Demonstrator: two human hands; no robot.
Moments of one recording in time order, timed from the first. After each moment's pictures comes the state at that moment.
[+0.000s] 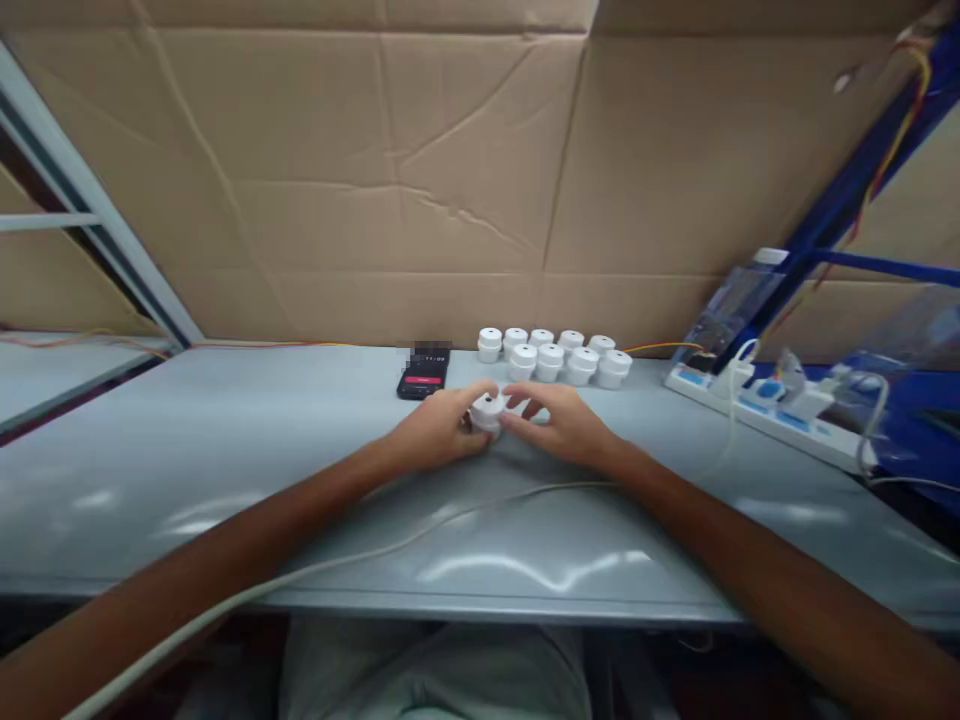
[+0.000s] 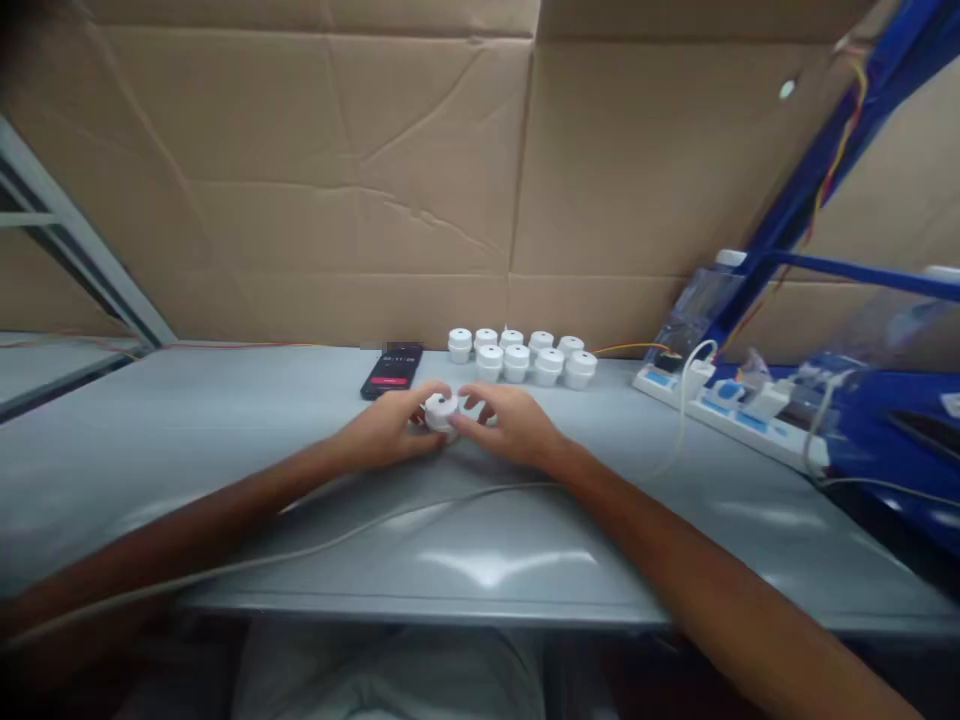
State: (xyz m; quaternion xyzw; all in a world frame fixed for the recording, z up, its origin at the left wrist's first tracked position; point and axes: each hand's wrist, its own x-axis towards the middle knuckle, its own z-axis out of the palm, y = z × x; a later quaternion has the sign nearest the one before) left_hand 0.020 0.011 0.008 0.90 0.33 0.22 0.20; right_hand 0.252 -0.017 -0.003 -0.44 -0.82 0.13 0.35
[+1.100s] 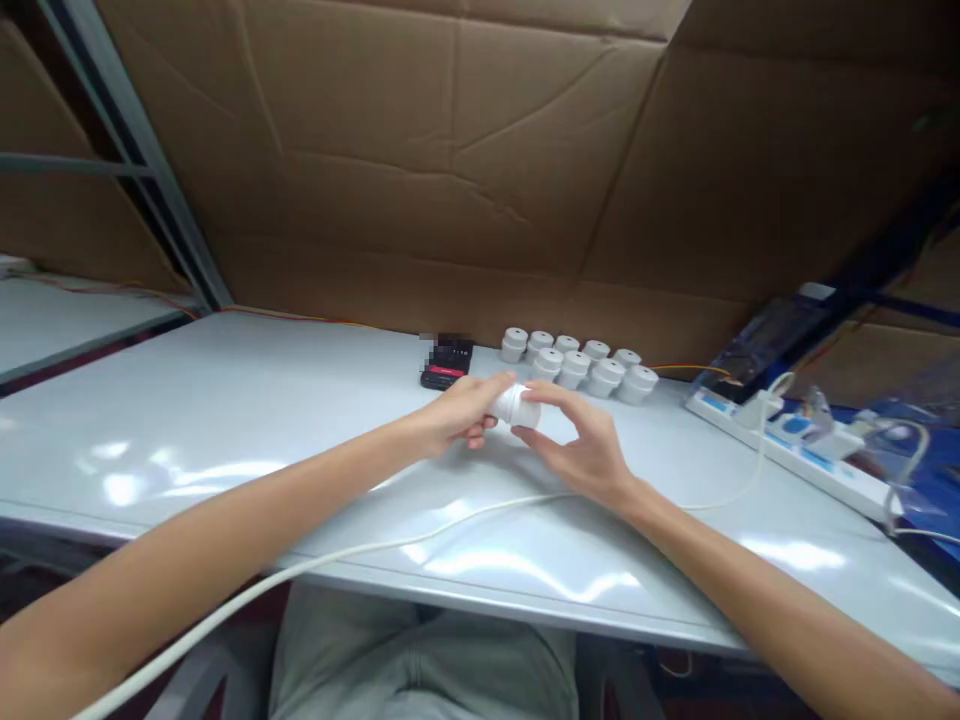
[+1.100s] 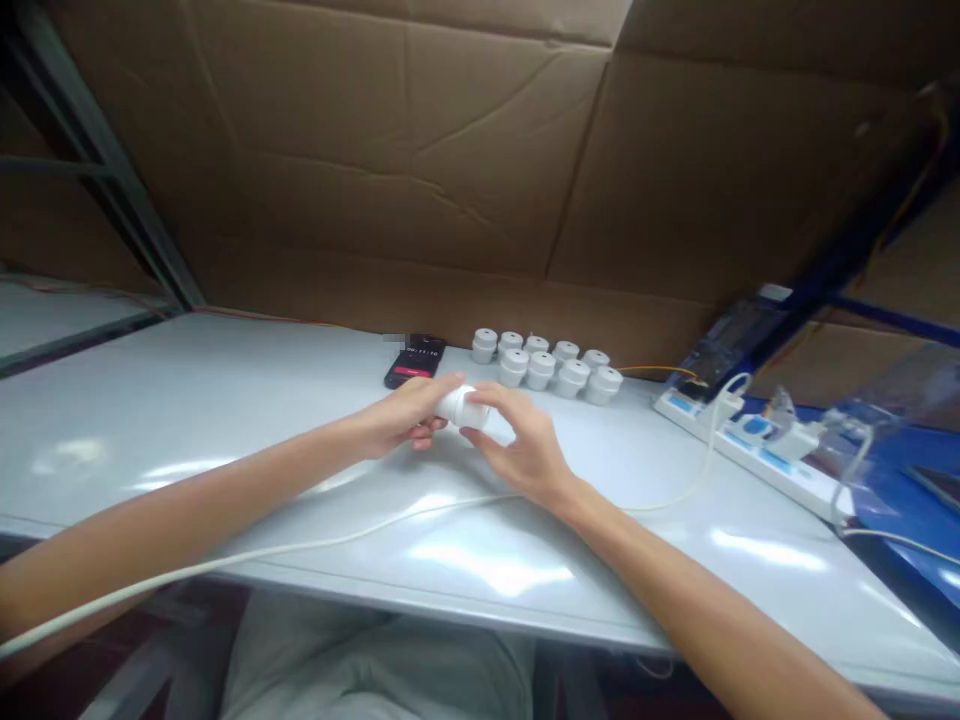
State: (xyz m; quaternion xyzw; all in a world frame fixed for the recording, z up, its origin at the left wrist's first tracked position) left_hand 0.024 0.007 0.017 0.57 0.42 0.30 0.63; right_hand 0.215 -0.037 -0.010 -0.38 -0.75 0.15 0.52
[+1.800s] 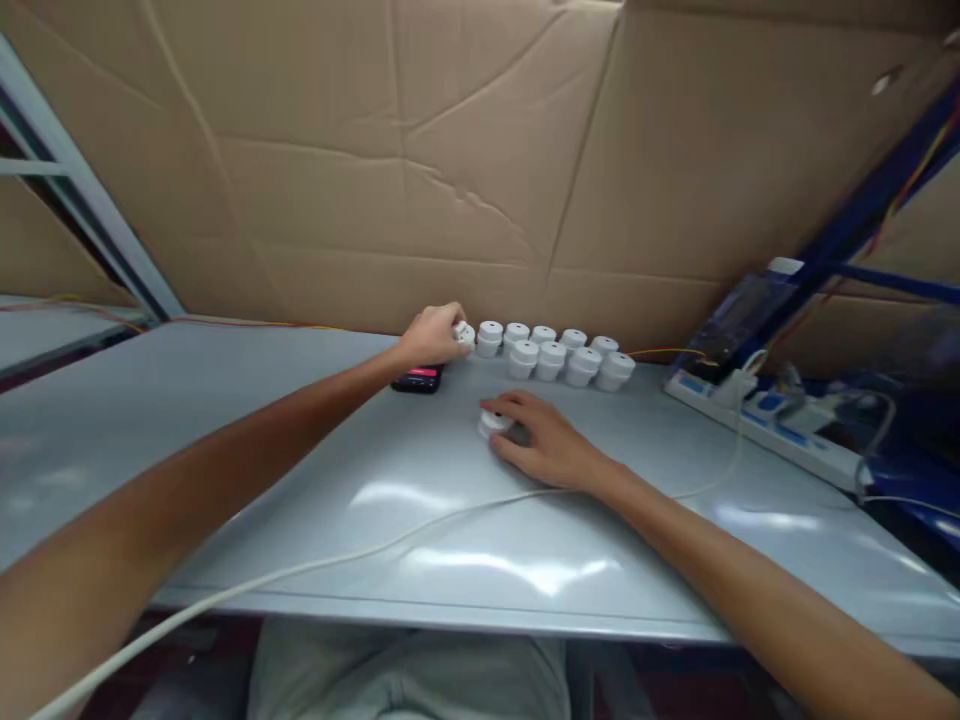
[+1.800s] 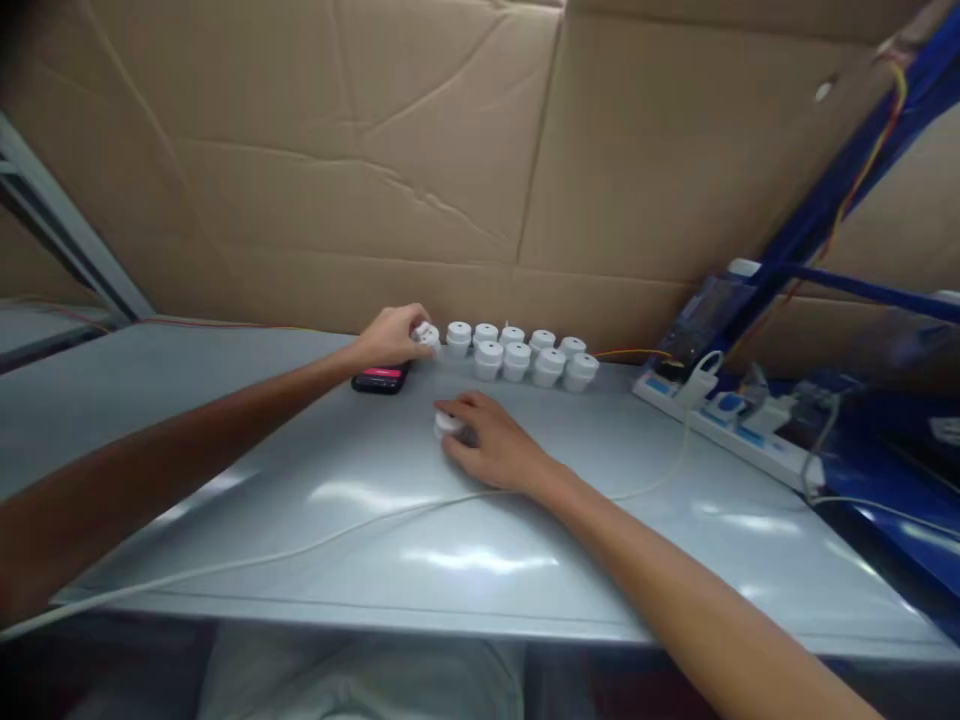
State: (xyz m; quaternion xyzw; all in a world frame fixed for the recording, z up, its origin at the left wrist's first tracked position) left_hand 0.032 0.131 0.030 0.83 0.50 0.24 0.07; right_hand 0.240 -0.023 -0.019 -0.42 -0.85 0.14 0.27
